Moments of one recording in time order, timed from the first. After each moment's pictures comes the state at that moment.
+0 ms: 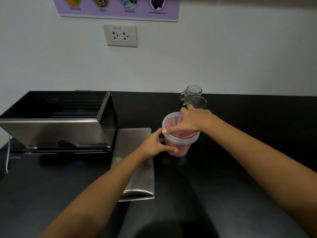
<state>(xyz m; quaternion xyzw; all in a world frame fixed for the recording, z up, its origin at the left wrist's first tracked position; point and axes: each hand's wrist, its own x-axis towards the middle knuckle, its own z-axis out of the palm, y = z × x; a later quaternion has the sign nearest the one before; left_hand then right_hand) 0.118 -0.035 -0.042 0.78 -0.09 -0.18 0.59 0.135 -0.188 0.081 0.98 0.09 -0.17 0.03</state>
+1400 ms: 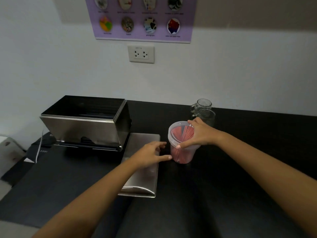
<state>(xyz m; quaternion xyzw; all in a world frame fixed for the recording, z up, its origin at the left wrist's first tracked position) 0.066 -0.013 -0.009 0.92 -0.08 -0.09 0.38 0.129 -0.219 0.062 0.95 0.18 -0.18 -0.17</state>
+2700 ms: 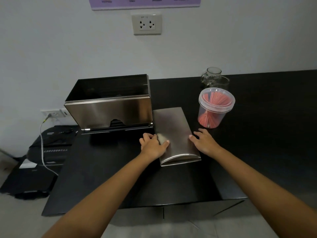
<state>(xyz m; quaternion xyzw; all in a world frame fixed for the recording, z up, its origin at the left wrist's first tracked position) 0.017 0.088 -0.048 0.94 0.06 -0.15 0.31 0.020 -0.102 -0.043 0.93 -0.07 -0.15 -0.32</state>
